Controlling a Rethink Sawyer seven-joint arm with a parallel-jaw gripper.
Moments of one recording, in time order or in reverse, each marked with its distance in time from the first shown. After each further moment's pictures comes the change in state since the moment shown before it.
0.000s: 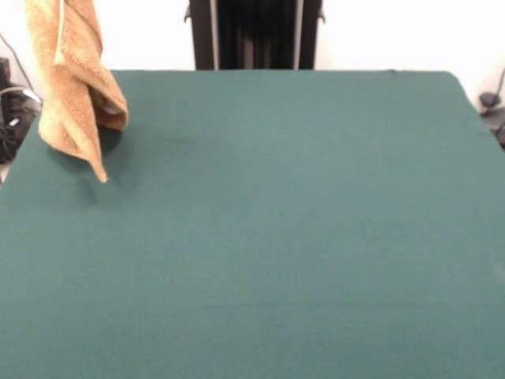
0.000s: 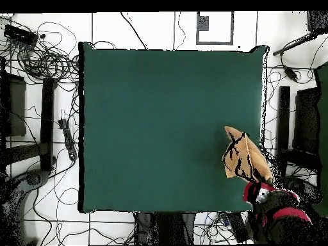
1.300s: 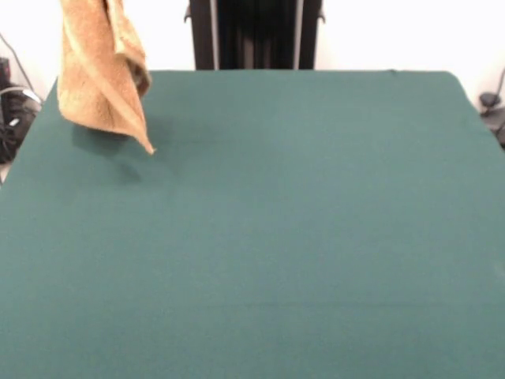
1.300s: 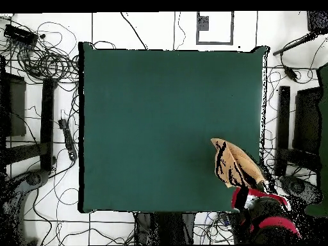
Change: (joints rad) arm -0.026 -0.182 0.111 0.142 0.176 -0.035 -0.114
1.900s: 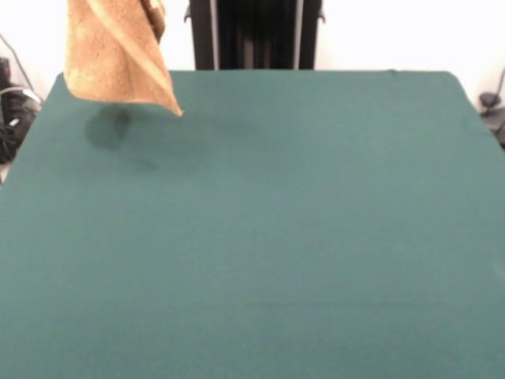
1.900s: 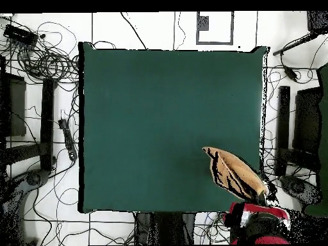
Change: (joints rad) arm 0.145 -0.120 -0.226 0.011 0.031 0.059 -0.240
